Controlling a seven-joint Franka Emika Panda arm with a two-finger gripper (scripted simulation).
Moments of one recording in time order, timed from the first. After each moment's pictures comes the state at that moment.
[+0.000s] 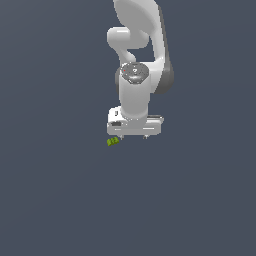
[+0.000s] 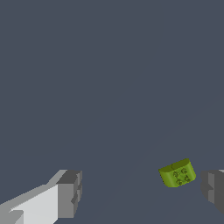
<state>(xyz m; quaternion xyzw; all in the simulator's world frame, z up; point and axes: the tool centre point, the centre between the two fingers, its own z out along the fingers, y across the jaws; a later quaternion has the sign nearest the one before) -0.004 0.024 0.161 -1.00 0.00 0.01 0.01</state>
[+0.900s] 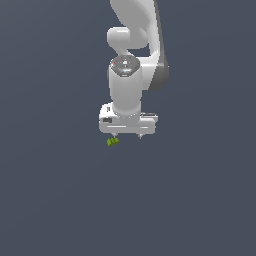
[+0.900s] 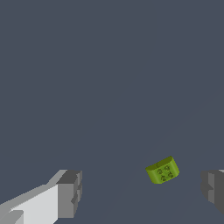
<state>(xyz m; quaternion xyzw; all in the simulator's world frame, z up) 0.003 -0.001 0.180 -1.00 0.03 0.00 0.01</state>
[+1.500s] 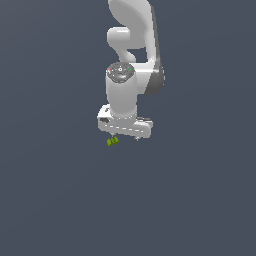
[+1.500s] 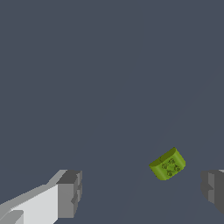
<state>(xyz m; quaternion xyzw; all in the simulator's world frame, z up) -0.007 -0.012 0.159 -0.99 0.11 0.00 0.01</state>
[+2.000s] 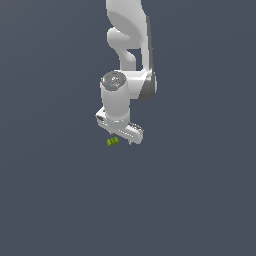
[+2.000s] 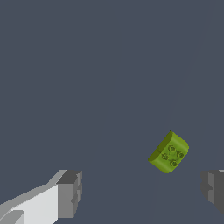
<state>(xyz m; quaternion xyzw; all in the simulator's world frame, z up) -0.026 -0.032 0.124 -0.97 0.26 0.01 0.01</state>
